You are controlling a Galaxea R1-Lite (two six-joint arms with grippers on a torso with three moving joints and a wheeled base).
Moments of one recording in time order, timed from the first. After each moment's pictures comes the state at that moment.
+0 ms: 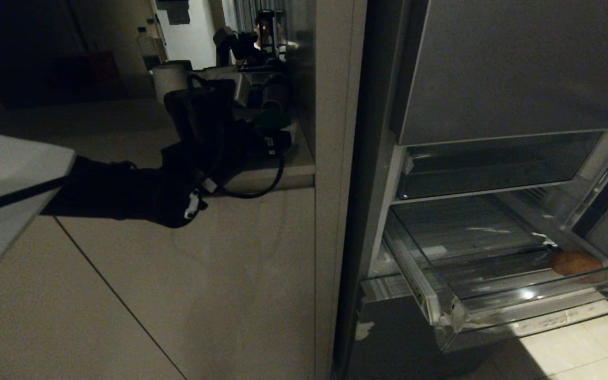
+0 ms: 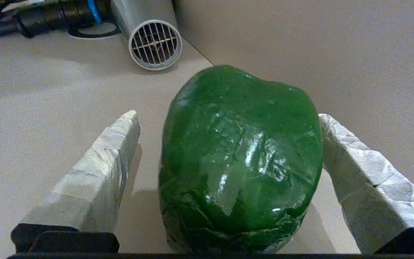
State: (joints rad) left arm -0.45 2.06 -1.51 -0.68 0.12 0.03; right arm -0.01 0.00 0.00 -0.09 -0.02 0.03
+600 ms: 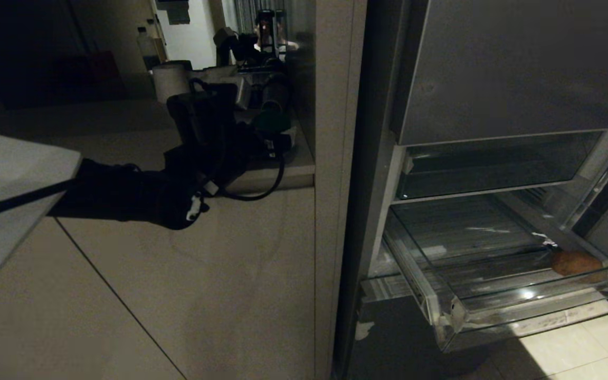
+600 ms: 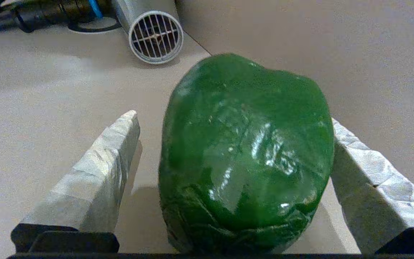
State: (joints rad) left arm -0.45 2.07 -1.50 -0.69 0.12 0.03; right arm -0.01 0.00 0.00 -0.09 -0.02 0.03
